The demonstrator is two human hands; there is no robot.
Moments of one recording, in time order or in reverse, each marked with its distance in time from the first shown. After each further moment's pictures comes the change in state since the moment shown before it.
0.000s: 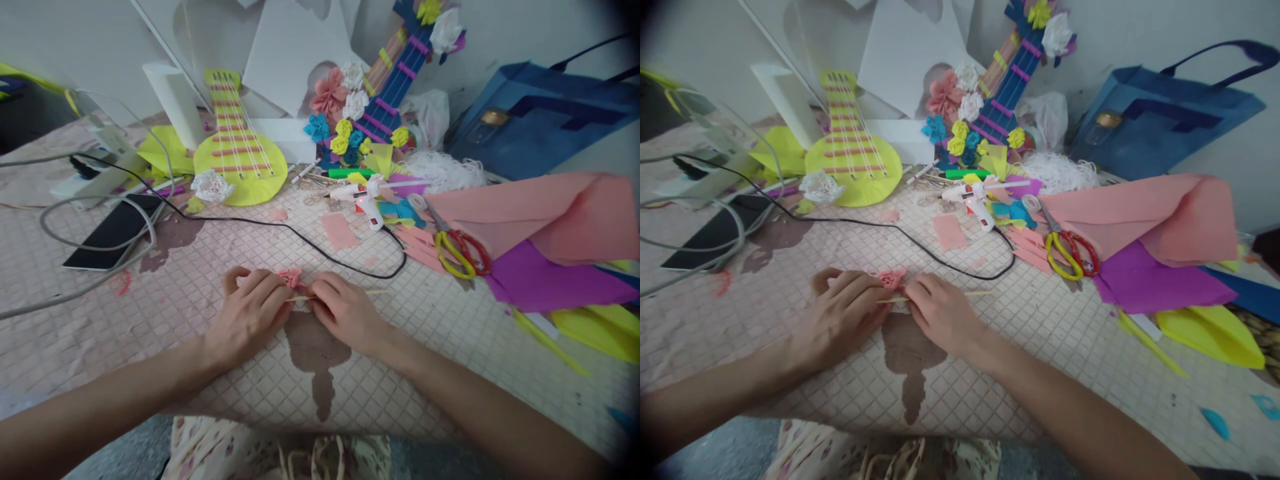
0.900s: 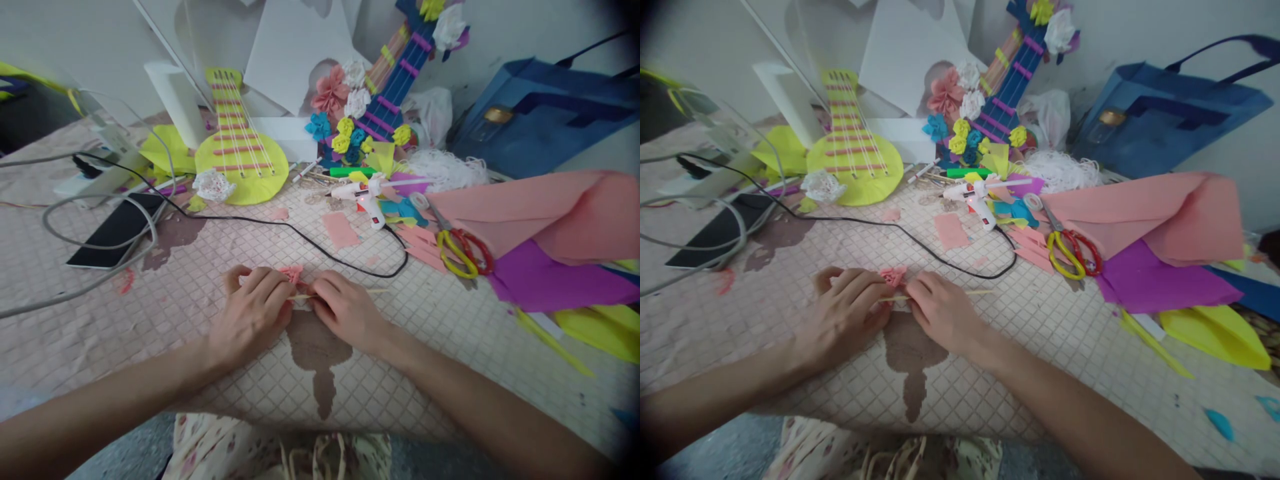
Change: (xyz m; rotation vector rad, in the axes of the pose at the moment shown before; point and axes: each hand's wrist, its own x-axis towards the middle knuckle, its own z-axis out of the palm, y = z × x) left_hand 0.001 0.005 0.002 0.037 -0.025 -0.046; right_hand 0.000 0.001 0.002 -0.017 -0.001 -0.008
